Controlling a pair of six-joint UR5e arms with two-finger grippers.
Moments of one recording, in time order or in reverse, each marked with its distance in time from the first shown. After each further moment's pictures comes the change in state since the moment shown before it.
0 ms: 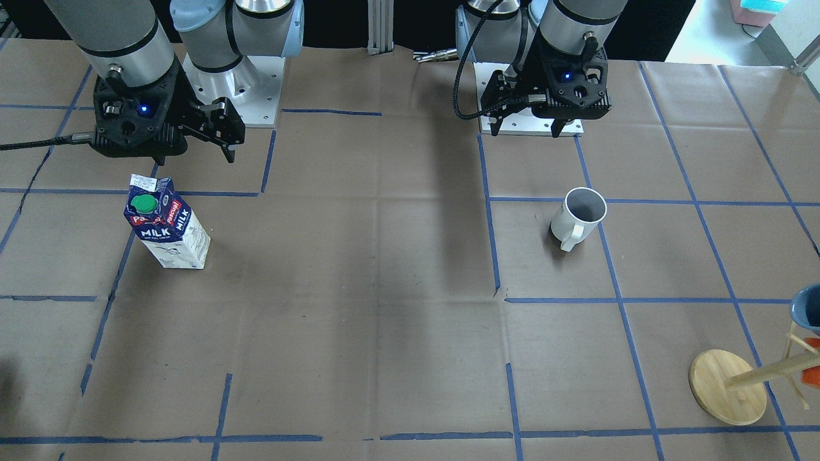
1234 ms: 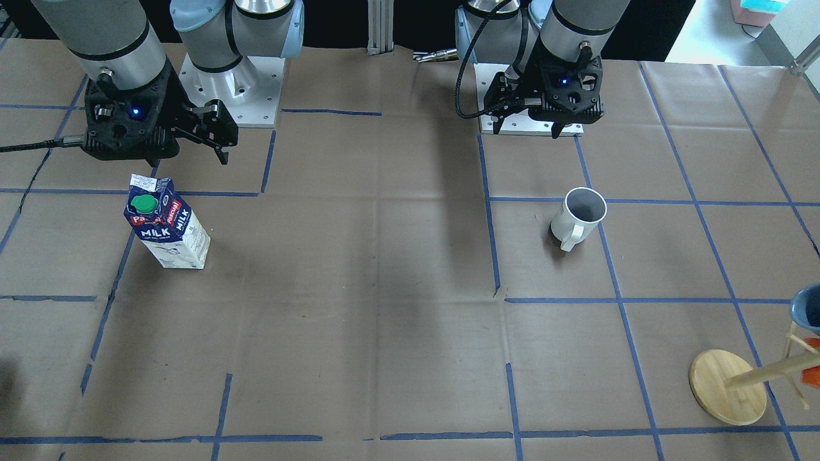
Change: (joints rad) left arm 0.051 0.048 -0.101 0.023 -0.001 0.114; right arm -0.016 0.001 0.001 0.000 -0.004 -0.017
